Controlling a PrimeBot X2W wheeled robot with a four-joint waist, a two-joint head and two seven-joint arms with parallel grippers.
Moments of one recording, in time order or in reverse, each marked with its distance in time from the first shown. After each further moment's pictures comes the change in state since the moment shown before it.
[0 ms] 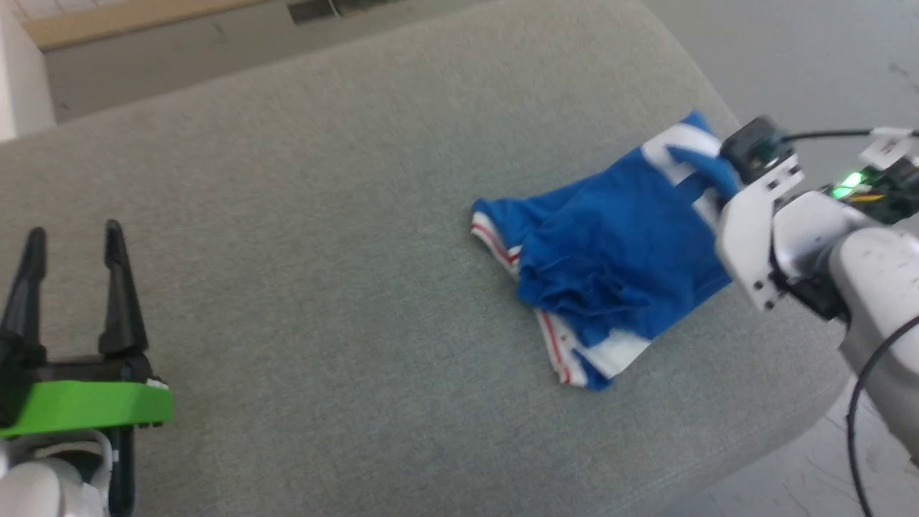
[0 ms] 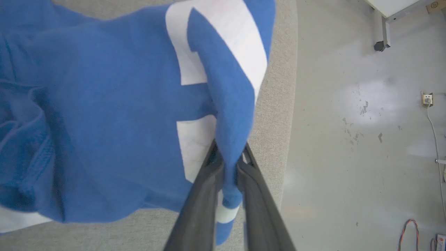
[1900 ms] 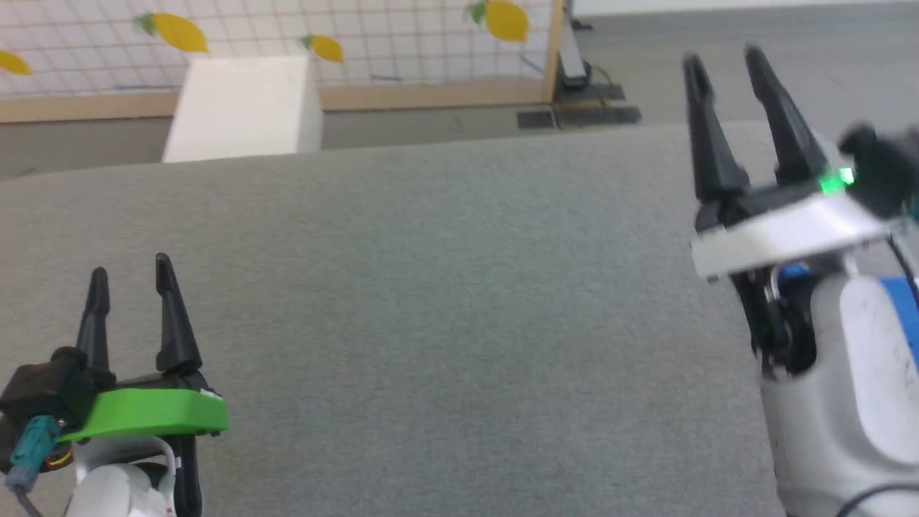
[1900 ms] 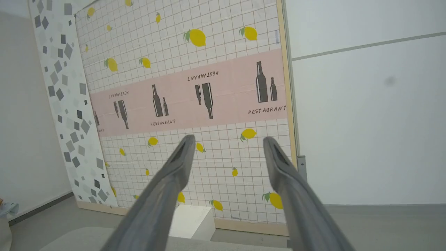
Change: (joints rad) left arm -0.017 -0.116 -0.038 0.146 -0.036 0.035 -0.054; right arm 0.221 0.413 -0.449 -0.314 0.048 0.000 -0.691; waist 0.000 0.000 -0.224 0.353
